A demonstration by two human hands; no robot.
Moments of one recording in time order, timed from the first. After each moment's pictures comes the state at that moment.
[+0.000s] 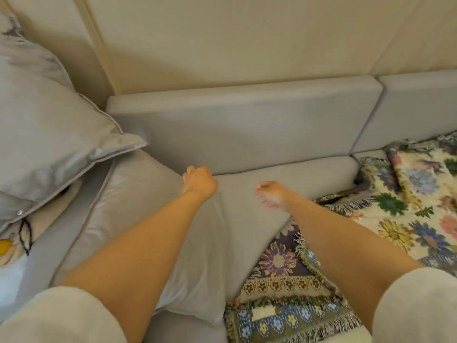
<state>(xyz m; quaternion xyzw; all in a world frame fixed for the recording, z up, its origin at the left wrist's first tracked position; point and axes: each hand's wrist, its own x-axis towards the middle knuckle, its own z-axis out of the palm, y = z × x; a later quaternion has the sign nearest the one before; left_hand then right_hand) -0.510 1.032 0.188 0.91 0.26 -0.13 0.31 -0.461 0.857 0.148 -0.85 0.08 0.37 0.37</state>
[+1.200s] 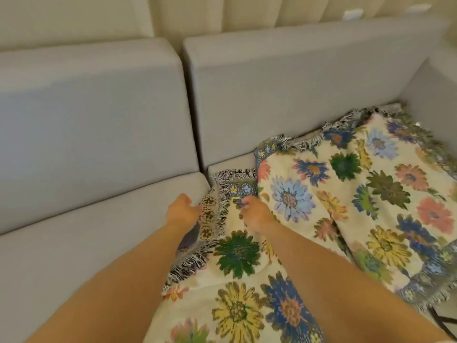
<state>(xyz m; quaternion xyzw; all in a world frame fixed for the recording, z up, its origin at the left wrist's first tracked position) -0.122 0.389 -0.024 0.86 0.24 -0.24 0.38 -0.108 0.217 -0.045 -0.89 0.14 0.30 0.31</state>
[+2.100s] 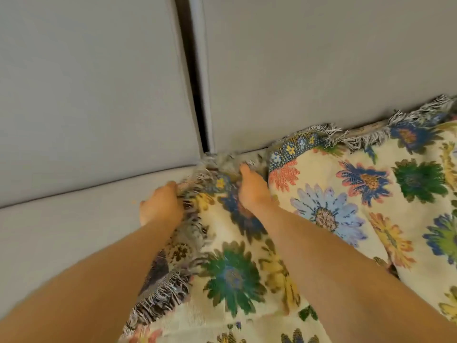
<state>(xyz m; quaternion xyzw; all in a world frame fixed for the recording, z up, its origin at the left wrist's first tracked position) -0.045 0.396 -0.142 0.94 0.24 -0.16 0.16 0.025 0.230 -0.174 -0.95 -0.04 0.22 0.21</state>
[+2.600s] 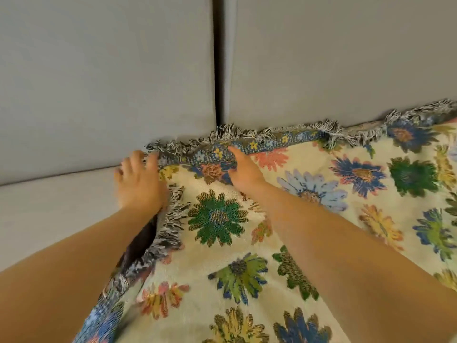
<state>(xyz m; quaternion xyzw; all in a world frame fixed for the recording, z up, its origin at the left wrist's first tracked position) -0.077 0.452 -0.128 0.97 0.22 -0.08 0.04 0.015 0.267 -0.162 -0.91 -0.07 0.27 0.32</state>
